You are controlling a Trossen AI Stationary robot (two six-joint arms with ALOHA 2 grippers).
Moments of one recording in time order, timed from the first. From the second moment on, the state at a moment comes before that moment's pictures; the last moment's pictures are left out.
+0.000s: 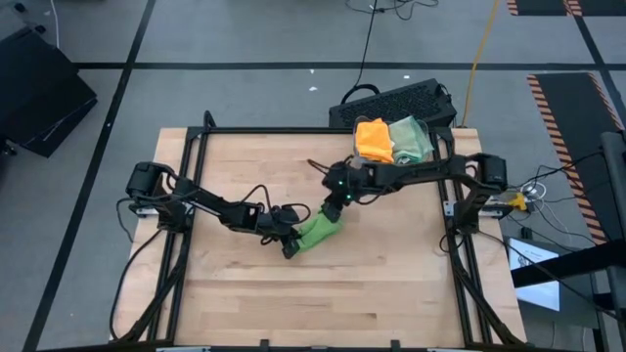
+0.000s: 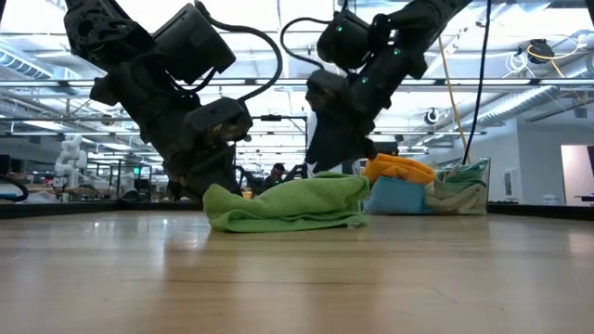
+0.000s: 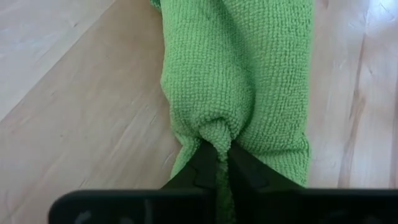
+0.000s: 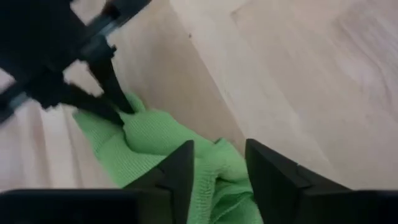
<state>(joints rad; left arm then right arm) -0.13 1.73 0.71 0.14 -0.08 -0.66 -0.16 1.73 1.07 -0.22 -0.15 0.46</state>
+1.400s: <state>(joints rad) -0.21 1.66 0.71 0.12 -0.32 -0.91 -0.27 1.77 1.03 -0.30 -0.29 0.76</state>
